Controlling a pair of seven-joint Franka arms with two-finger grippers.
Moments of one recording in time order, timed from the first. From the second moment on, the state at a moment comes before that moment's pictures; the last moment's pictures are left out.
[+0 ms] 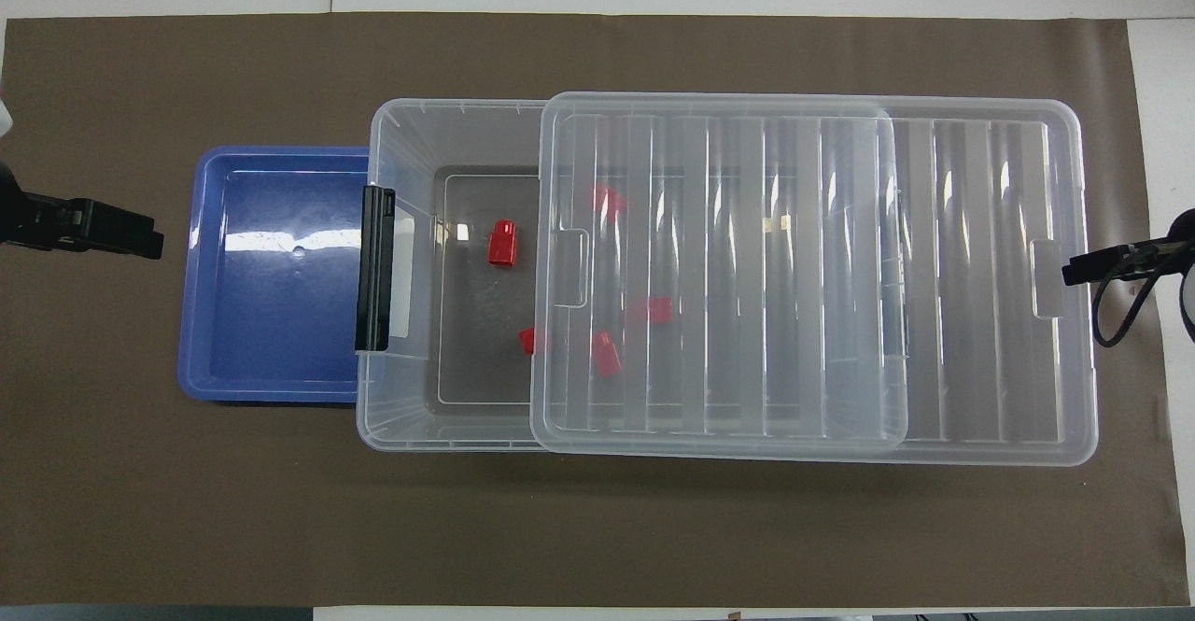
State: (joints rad) left arm -0.12 -0.04 -0.04 -1.60 -0.02 1.57 0.06; right arm -0.11 0.02 -0.17 -1.95 -0.01 1.94 -0.37
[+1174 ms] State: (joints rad) left arm -0.48 0.19 -0.05 -1.80 -0.01 2.11 -0.32; right arm -0.10 0.05 -0.13 -1.72 -0.01 1.71 -0.31
